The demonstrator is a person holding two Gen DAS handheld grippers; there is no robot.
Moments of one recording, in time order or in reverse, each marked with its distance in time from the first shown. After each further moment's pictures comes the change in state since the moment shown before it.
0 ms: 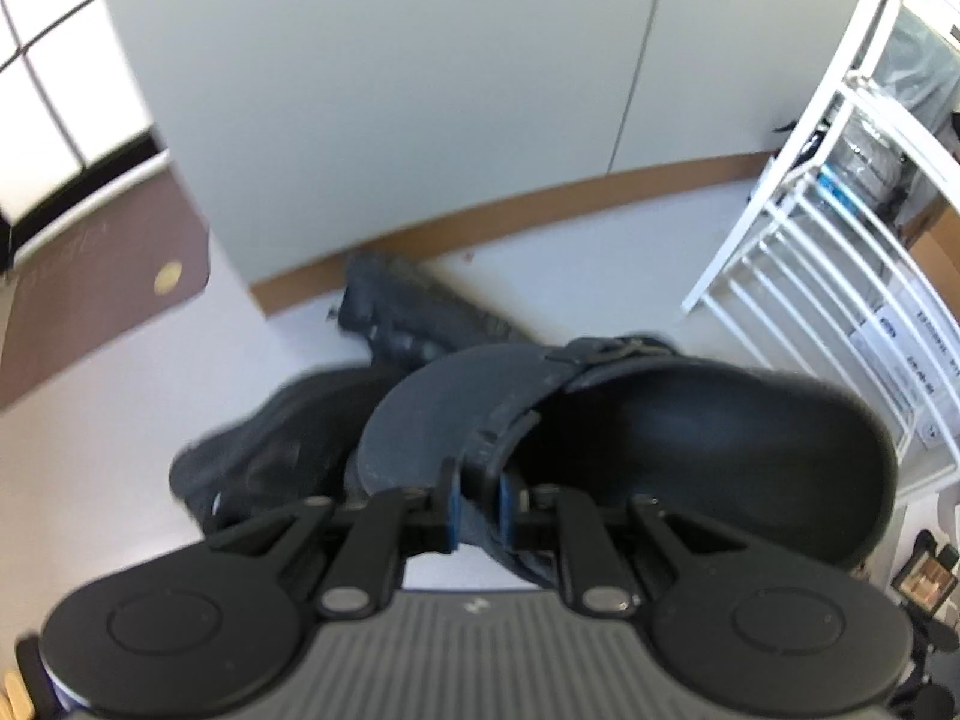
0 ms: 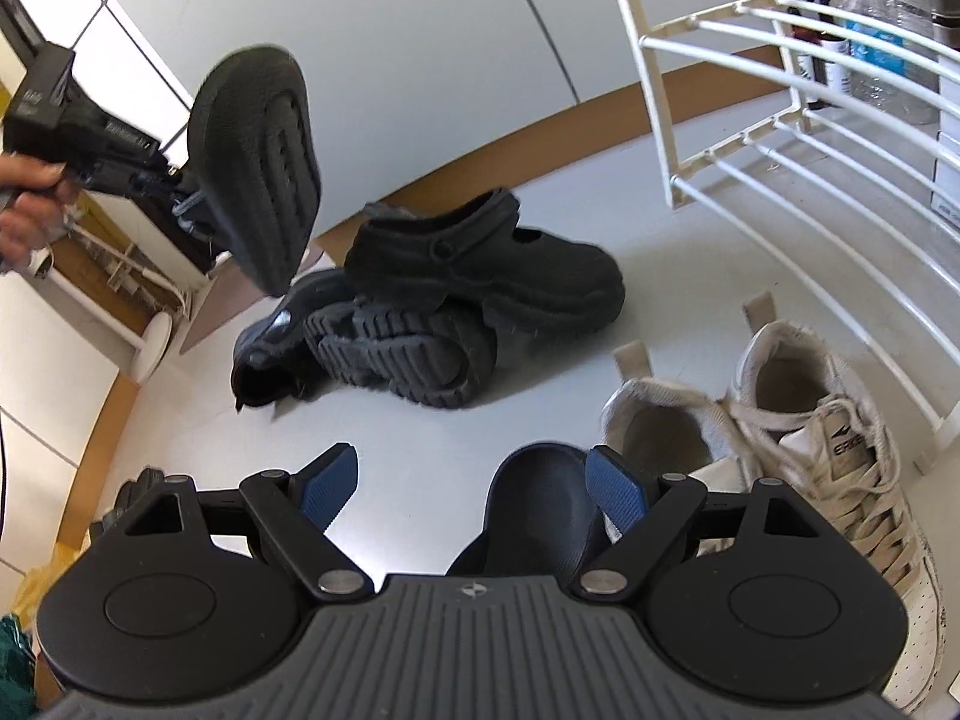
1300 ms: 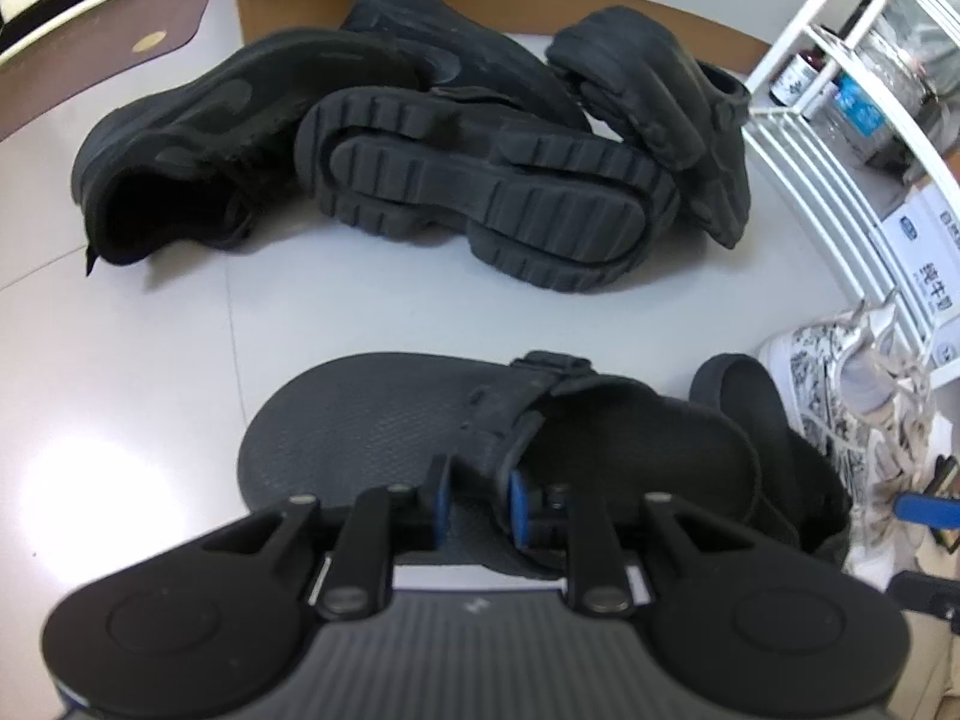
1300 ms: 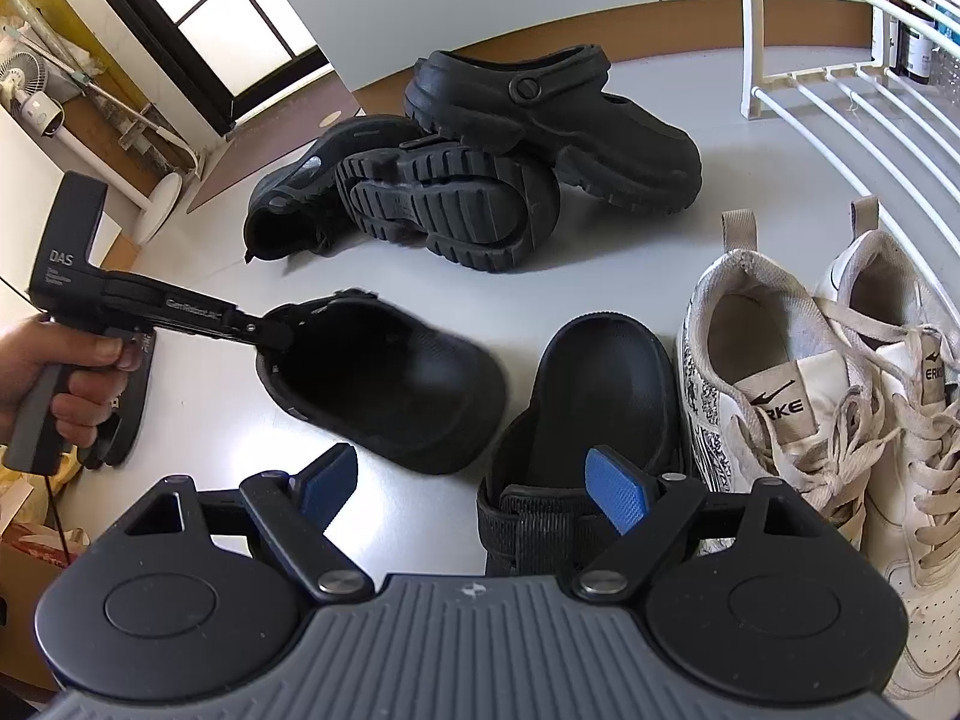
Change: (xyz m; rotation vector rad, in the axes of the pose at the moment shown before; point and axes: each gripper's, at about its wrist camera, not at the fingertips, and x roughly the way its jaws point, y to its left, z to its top) left arm 0.117 0.001 -0.193 -0.146 0.088 -0.113; right arm 0.037 0.040 -0.037 -0.129 0.203 -0.003
